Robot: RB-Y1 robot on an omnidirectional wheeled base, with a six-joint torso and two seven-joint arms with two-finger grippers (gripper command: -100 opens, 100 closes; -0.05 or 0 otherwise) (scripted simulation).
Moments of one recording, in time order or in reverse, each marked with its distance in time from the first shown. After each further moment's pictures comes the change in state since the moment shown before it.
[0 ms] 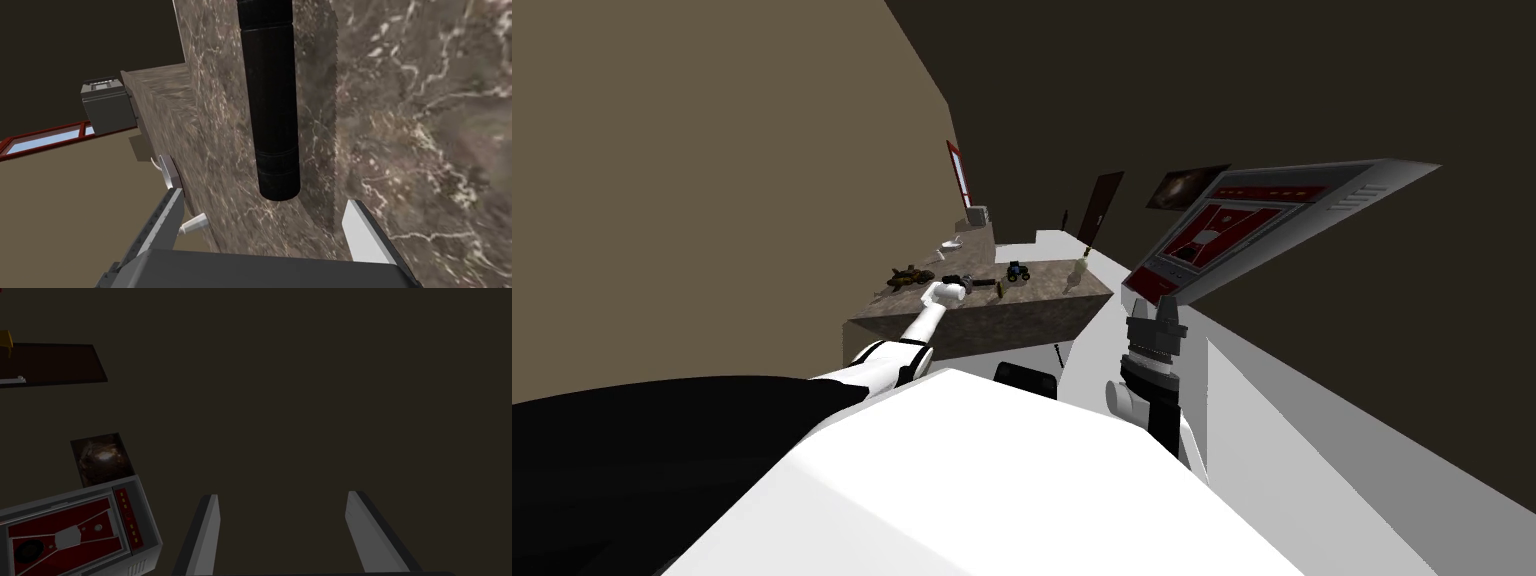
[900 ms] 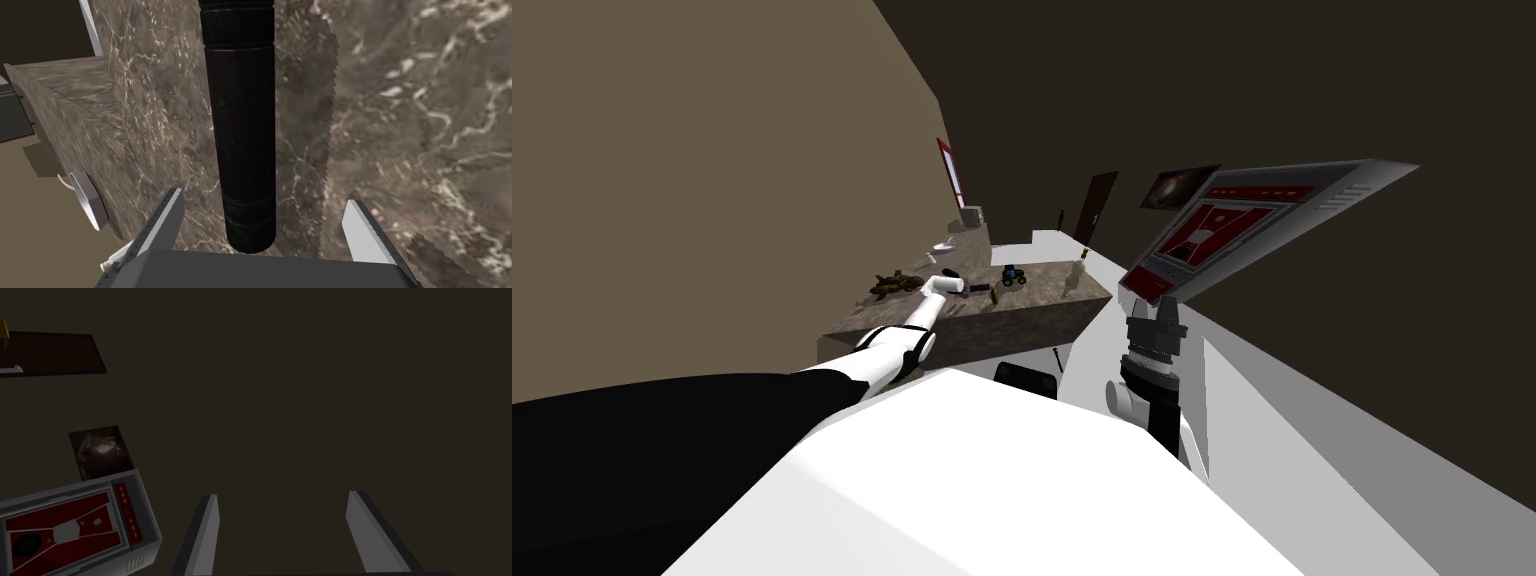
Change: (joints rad) left arm -0.135 0.050 0.007 0.196 0.079 0.237 0.010; right arm 0.000 0.000 0.000 0.000 0.000 0.000 0.000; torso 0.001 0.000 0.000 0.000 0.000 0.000
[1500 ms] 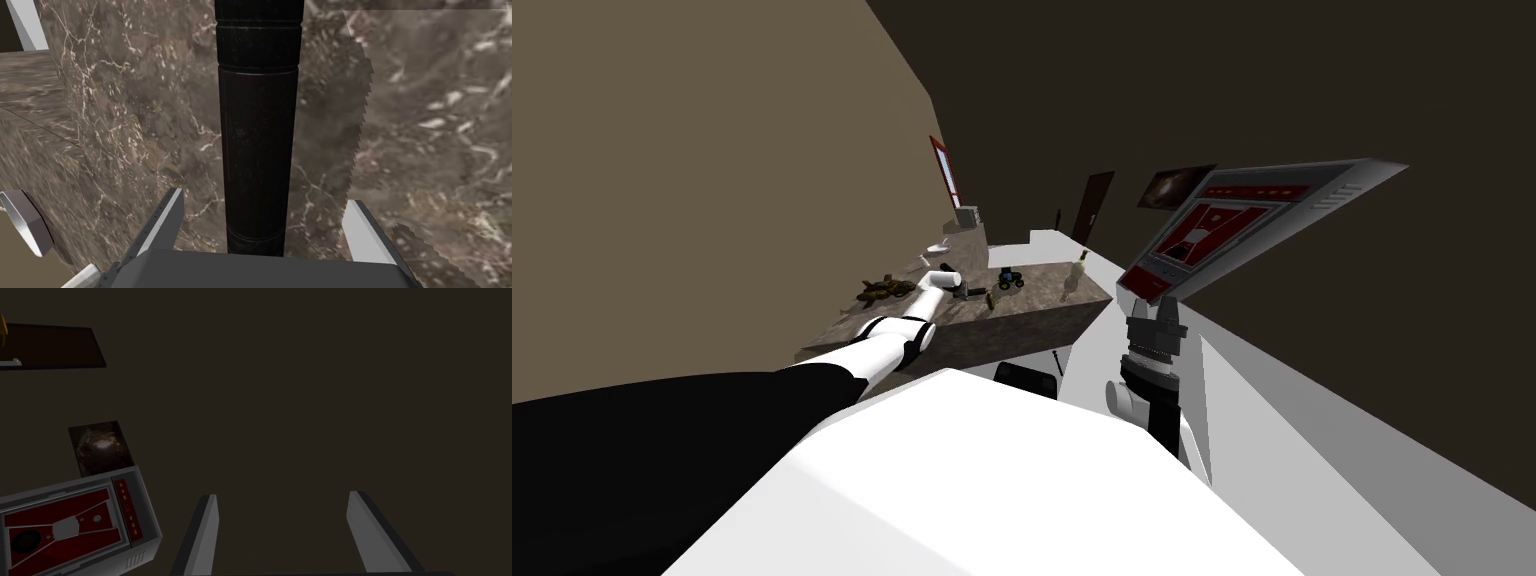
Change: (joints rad) left arm -0.091 0.046 0.005 0.129 0.063 0.150 0.003; right arm 0.000 0.000 0.000 0.000 0.000 0.000 0.000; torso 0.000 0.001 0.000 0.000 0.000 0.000
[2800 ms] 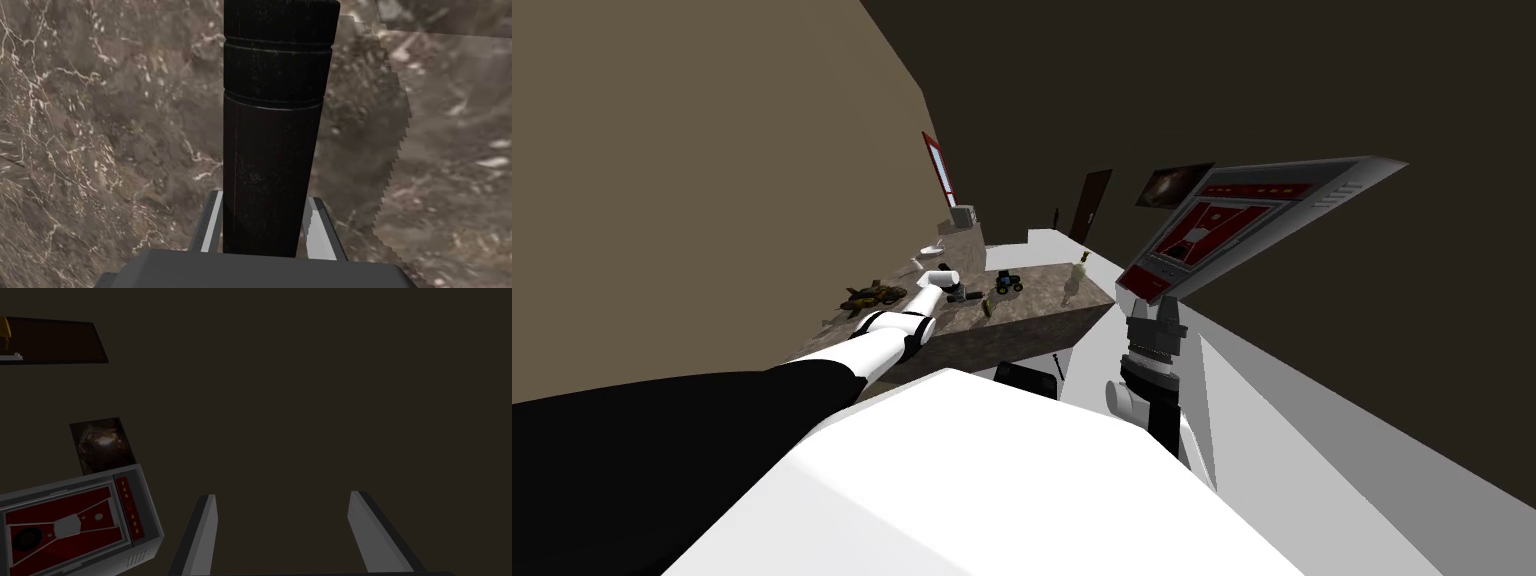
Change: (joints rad) left arm -0.057 0.023 0.003 0.136 0.043 0.085 -0.001; right arm 0.000 0.000 0.000 0.000 0.000 0.000 0.000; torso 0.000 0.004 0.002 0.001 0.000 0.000
